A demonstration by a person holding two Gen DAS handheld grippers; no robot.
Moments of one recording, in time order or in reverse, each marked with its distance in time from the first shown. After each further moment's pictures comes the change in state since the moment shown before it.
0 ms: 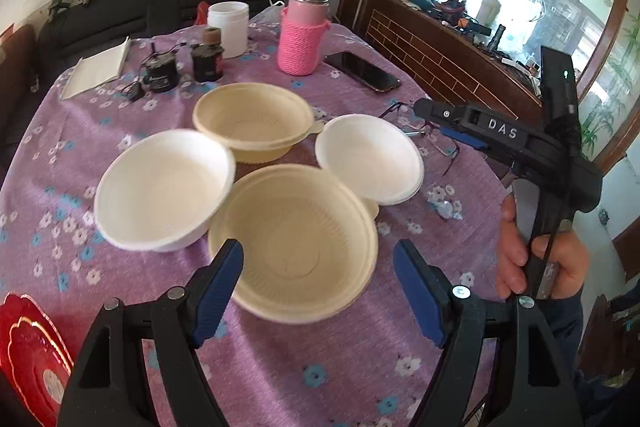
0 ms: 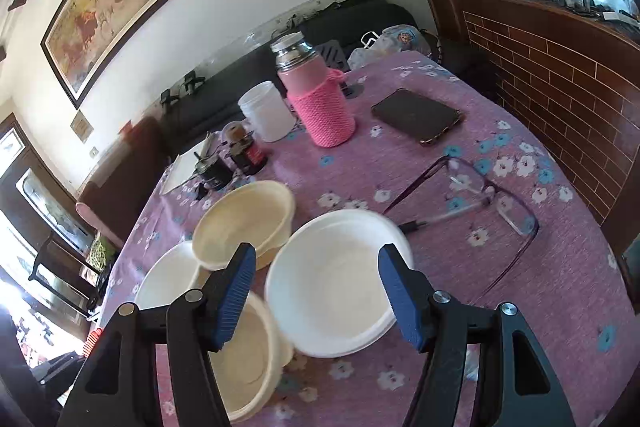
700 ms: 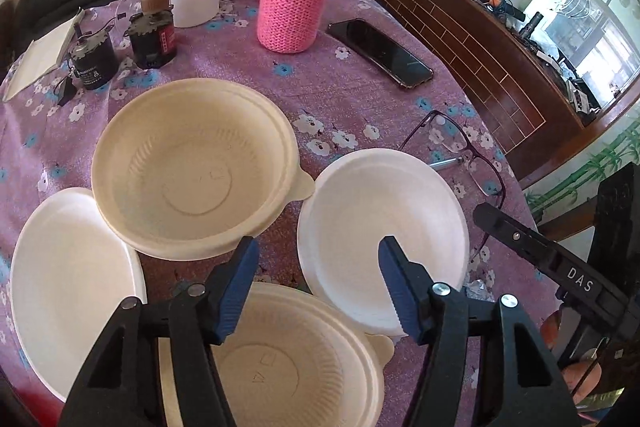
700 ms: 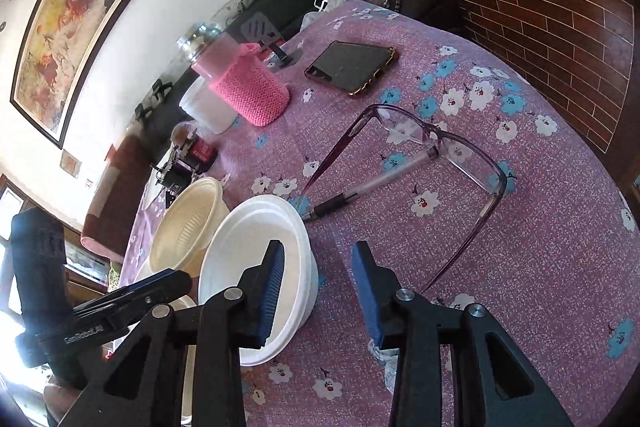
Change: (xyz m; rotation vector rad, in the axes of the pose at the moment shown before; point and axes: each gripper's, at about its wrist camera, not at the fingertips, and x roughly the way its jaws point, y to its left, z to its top) left arm 0.134 0.001 0.084 -0.059 0.176 -0.011; right arm 0.029 -0.077 -0.008 0.212 0.125 0.012
